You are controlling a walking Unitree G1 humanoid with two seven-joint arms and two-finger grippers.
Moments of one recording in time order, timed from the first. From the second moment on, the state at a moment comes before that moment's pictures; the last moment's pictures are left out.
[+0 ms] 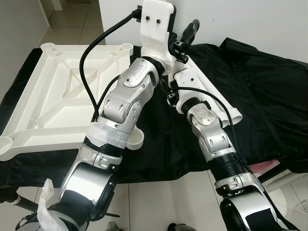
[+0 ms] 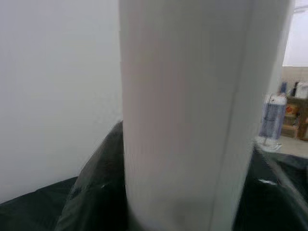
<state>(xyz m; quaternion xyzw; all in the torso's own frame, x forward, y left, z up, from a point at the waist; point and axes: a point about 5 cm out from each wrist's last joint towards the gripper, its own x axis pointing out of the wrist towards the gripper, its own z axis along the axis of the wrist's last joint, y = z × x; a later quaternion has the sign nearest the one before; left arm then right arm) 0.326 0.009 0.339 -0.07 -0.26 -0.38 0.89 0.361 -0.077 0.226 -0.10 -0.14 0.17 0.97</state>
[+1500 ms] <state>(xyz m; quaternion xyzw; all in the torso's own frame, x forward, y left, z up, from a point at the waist) 0.354 0.124 0.261 -0.05 -0.17 -0.21 0.96 0.342 -0.147 0.219 0.04 -0.16 0.02 0.99</state>
